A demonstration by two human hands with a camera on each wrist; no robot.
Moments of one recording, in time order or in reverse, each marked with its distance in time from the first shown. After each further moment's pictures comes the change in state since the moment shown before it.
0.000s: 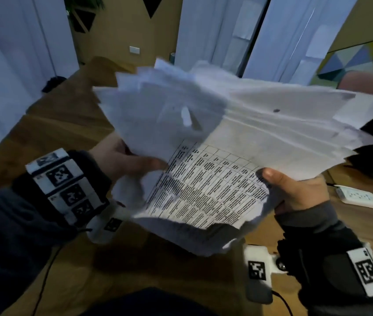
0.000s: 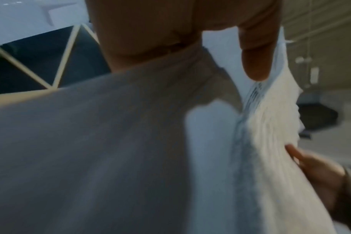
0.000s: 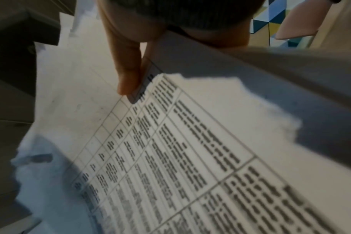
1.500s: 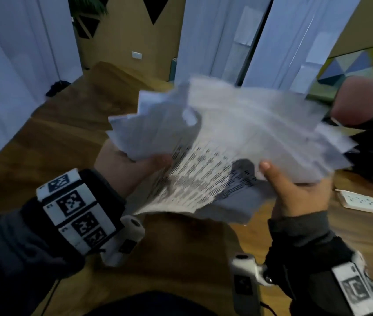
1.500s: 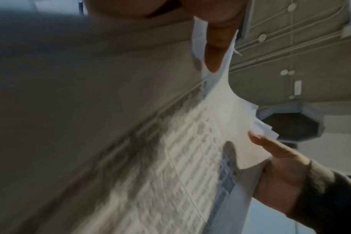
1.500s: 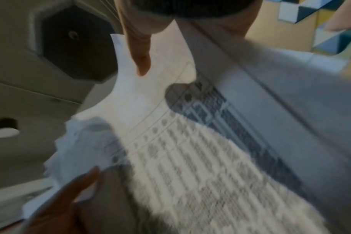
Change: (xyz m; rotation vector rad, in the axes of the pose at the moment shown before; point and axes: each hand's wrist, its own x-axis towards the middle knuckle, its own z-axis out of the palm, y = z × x) left_hand -0.014 0.021 0.035 0.034 0.423 0.112; right_hand -0.014 -0.011 0.025 0.058 0.099 -0.462
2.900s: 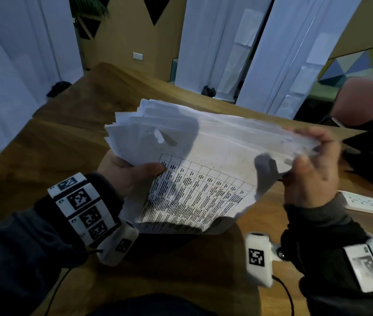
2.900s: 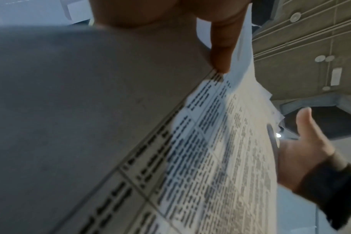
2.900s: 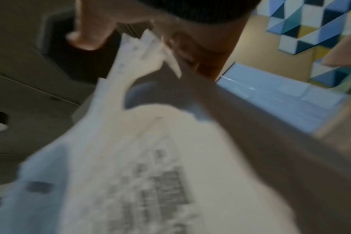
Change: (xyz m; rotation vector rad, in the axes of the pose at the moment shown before) left_hand 0.001 -0.042 -0.014 -0.259 0.012 -0.201; right_hand 0.035 0.005 -0.013 0.084 -0.239 -0.151
